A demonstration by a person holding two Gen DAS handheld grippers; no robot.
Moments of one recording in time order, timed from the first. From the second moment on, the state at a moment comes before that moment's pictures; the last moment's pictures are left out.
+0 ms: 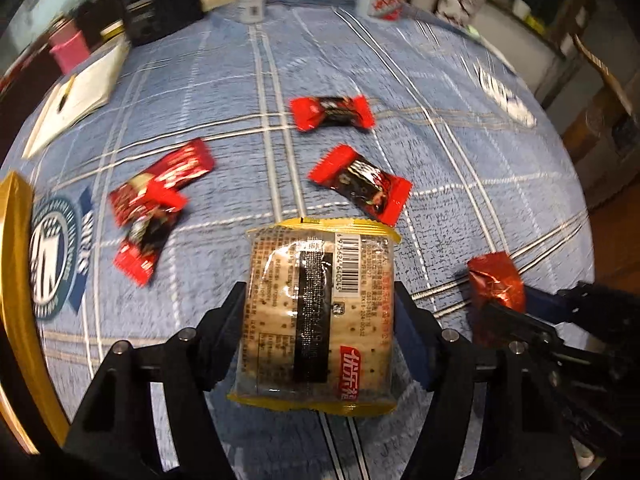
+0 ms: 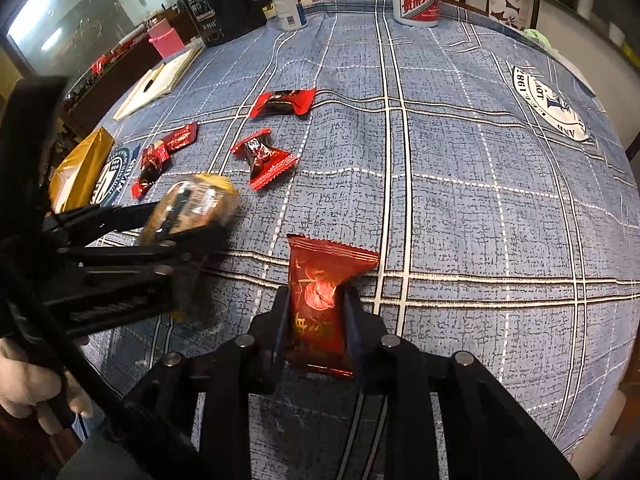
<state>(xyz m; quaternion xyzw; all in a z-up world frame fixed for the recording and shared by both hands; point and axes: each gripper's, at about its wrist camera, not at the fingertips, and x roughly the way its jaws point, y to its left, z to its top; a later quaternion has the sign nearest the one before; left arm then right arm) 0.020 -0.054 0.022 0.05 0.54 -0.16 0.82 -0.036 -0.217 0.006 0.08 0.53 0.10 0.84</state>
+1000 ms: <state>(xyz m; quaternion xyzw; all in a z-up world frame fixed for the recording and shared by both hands) -0.091 0.224 0.138 -0.15 0.42 0.06 0.89 -0.058 -0.060 0.105 0.04 0.45 0.24 0.86</state>
